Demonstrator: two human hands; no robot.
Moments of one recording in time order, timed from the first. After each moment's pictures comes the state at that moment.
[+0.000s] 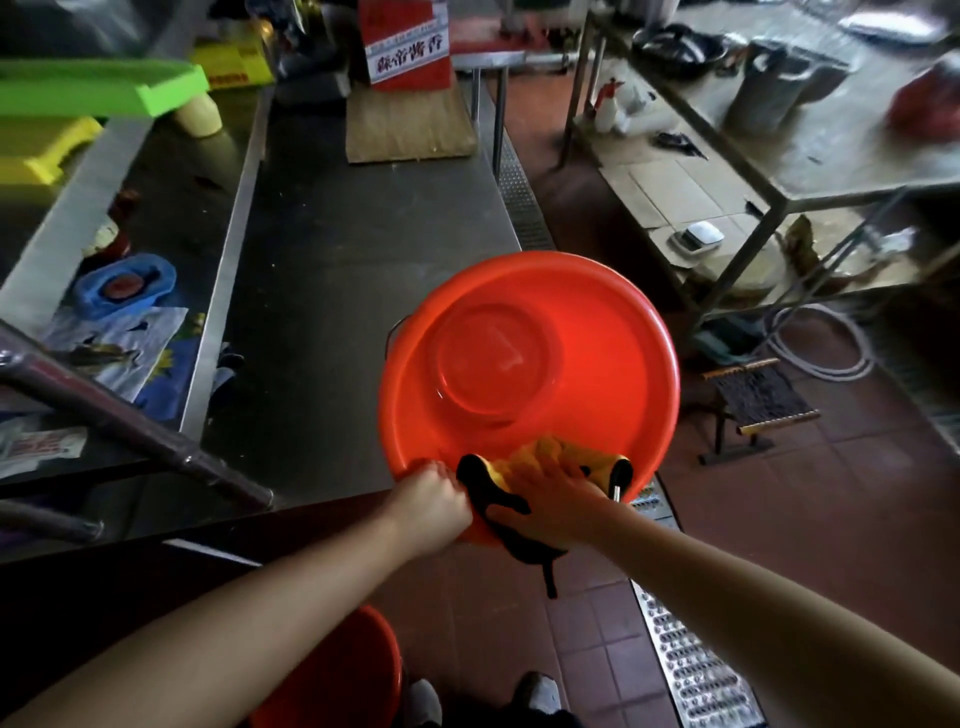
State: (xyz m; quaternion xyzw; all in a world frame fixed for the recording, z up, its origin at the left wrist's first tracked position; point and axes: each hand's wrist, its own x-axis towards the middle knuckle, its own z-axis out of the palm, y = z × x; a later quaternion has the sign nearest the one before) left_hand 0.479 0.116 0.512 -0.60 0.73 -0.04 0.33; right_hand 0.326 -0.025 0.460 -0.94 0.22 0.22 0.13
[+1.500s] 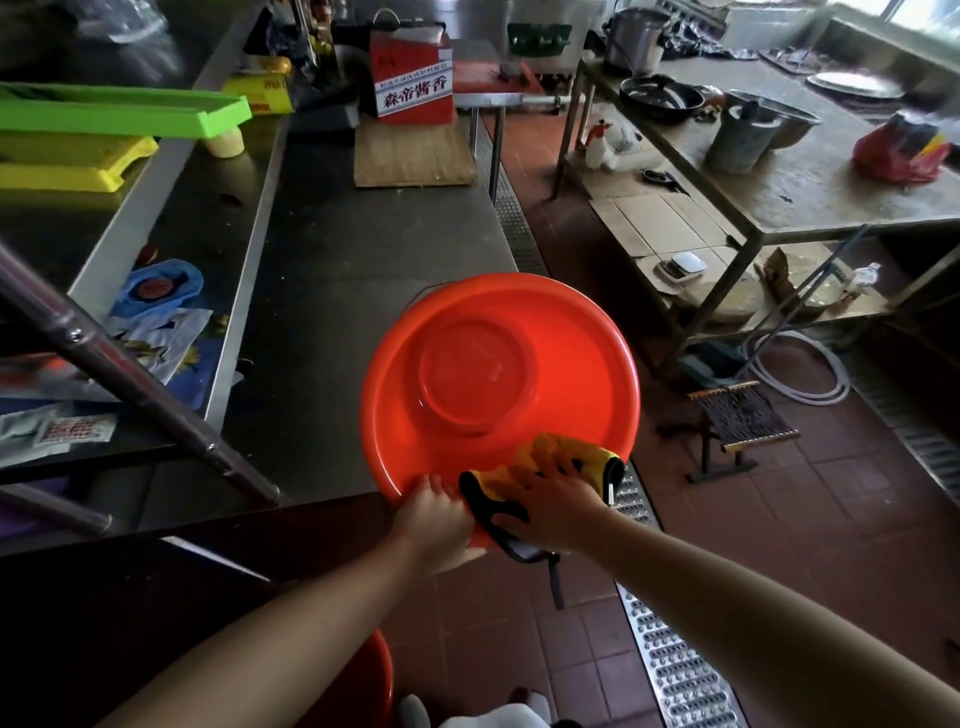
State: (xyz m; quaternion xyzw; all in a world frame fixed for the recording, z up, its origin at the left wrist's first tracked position) left_hand 0.457 0.143 0.485 -0.71 0.68 -0.01 0.20; right_hand 0.316 -0.006 0.483 -0.95 0.21 0.24 0.06
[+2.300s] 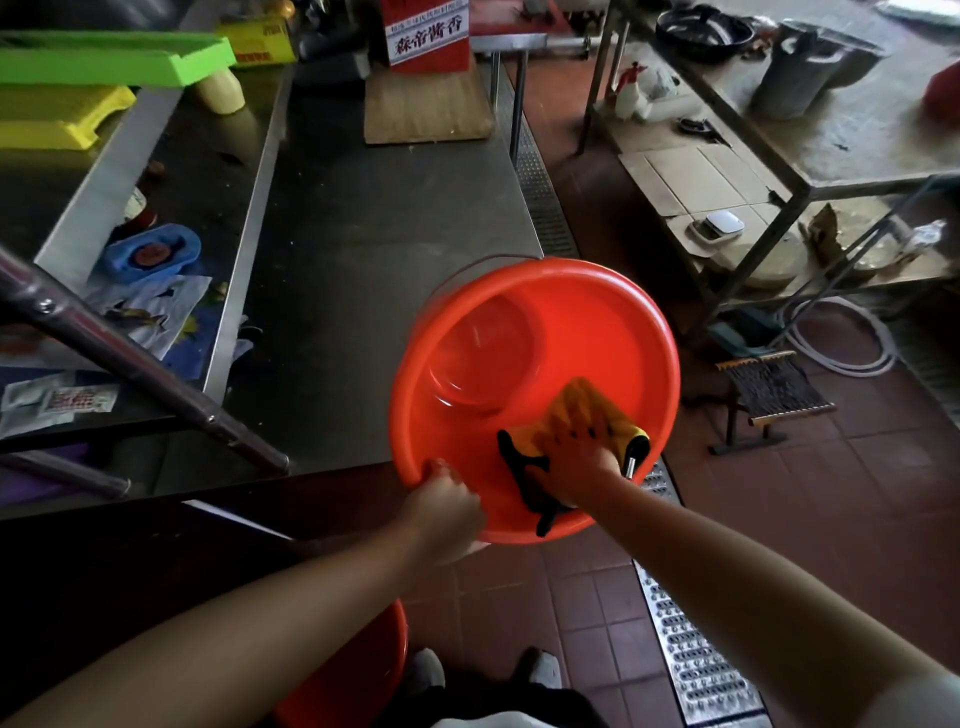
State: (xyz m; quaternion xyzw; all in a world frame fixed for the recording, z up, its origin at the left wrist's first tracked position) left_hand 0.441 0.143 0.500 -0.62 0.72 0.00 0.30; right_hand 0.323 -0.046 0.442 -0.92 0.31 0.24 0.01
